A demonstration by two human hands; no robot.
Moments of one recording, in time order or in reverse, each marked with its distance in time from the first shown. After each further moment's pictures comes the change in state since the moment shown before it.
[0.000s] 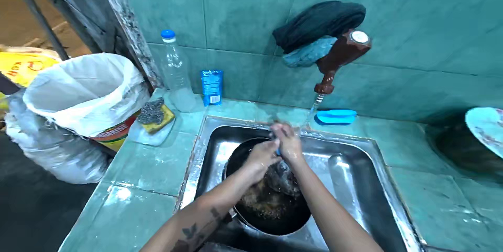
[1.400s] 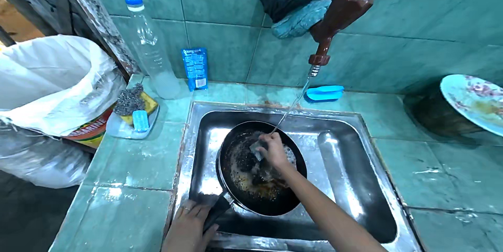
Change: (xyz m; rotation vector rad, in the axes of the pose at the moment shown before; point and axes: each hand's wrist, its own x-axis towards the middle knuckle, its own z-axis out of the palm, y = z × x) left_hand -0.193 -0.082 -0.138 1.604 0.019 0.016; right_hand -0.041 0.101 0.014 -0.581 -0.213 0.039
